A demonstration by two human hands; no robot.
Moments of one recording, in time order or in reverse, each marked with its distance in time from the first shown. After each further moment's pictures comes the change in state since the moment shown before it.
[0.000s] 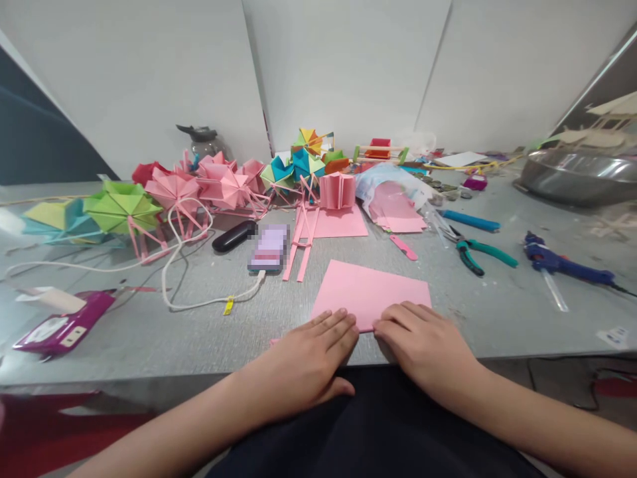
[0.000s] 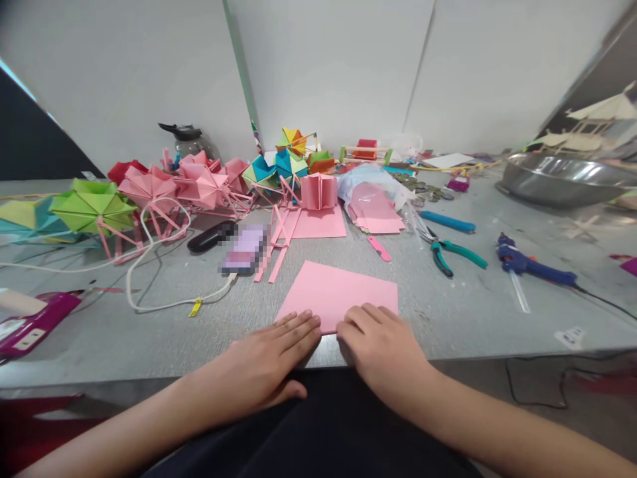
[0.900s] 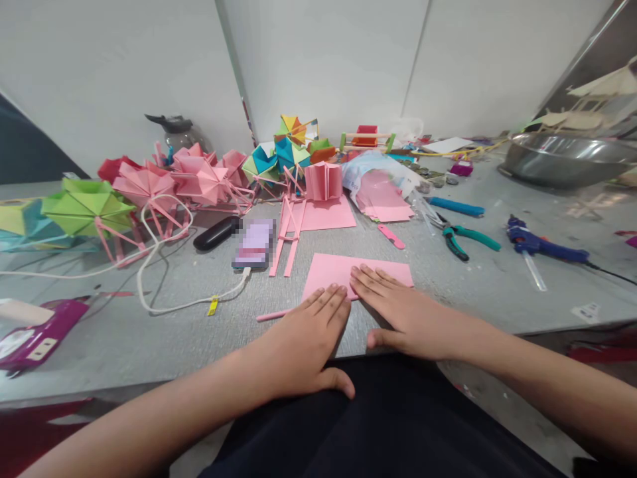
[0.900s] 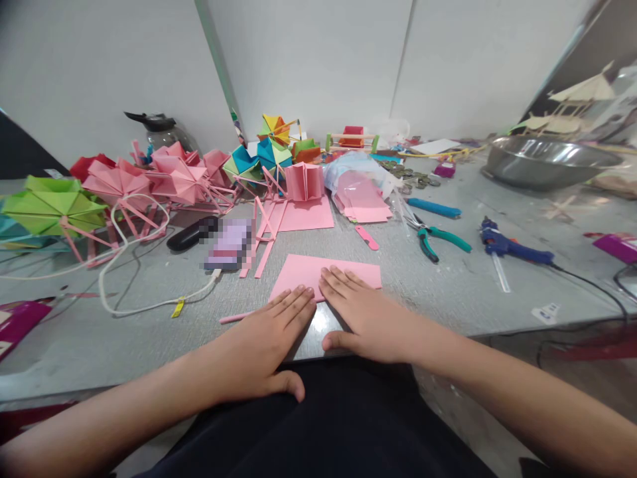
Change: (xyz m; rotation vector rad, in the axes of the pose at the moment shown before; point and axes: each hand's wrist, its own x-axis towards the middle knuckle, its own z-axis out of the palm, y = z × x) left_hand 0.027 -0.006 -0.009 0.028 -0.038 -0.028; right_hand 0.008 0.053 0.013 0.348 -0.408 -0.010
